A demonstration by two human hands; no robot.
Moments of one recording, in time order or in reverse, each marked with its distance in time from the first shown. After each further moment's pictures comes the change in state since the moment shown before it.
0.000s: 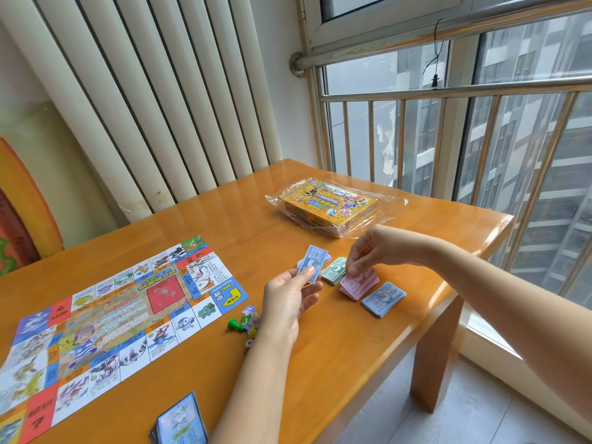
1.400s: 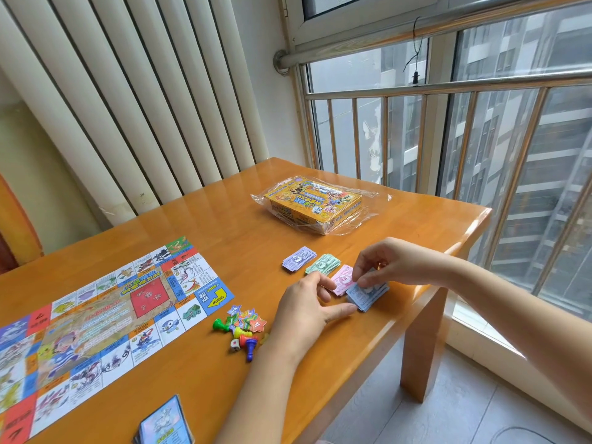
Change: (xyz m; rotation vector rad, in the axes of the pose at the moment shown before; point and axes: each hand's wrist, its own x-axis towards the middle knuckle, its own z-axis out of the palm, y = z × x) left_hand -0.008 -0.024 0.011 1.031 -0.226 0.461; right_hand -0.046 0.021 0.010 -0.044 0.089 -0.054
